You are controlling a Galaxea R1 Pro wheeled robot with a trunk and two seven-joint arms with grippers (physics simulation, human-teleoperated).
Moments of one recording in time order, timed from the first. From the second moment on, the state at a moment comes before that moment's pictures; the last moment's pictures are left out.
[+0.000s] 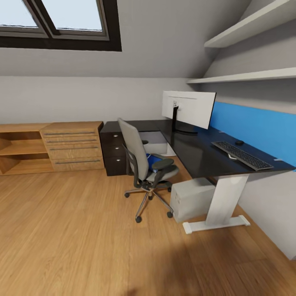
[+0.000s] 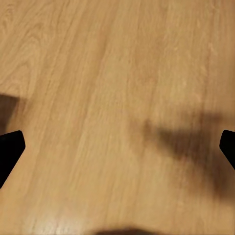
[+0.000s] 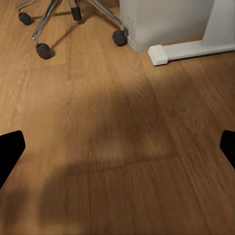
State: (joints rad) left arm -0.08 -0.05 0.00 -0.29 0.23 -0.54 0.16; right arm -0.08 0.06 0.00 -0.16 -0.04 -0.94 0.00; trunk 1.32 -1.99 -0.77
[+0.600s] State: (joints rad) left arm -0.08 -0.05 -0.01 -0.29 0.23 -0.54 0.16; right arm -0.08 0.06 0.00 -0.16 -0.04 -0.95 0.00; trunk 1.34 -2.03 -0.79
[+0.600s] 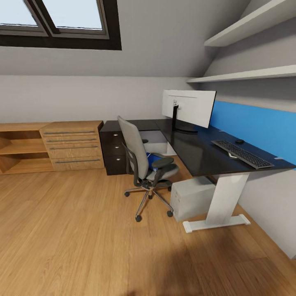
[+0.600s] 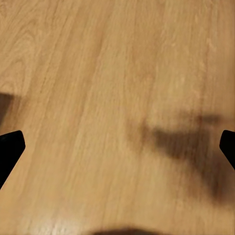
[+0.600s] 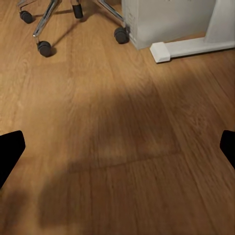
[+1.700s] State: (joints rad) left arm -0.16 -0.04 0.00 -1.08 0.32 0.30 0.16; right arm -0.57 0.12 0.00 -0.39 -0.04 -0.24 -0.16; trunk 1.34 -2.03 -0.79
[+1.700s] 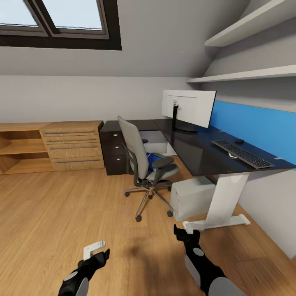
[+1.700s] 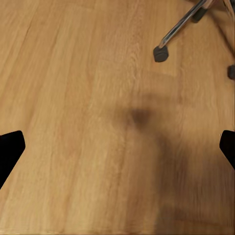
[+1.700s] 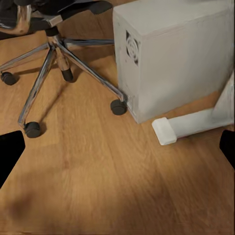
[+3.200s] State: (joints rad) left arm -0.23 -0.04 -0.01 -1.40 0.32 0.44 0.15; right arm -0.92 0.14 -0.01 -0.14 -0.18 -0.05 -0.11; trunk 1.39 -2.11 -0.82
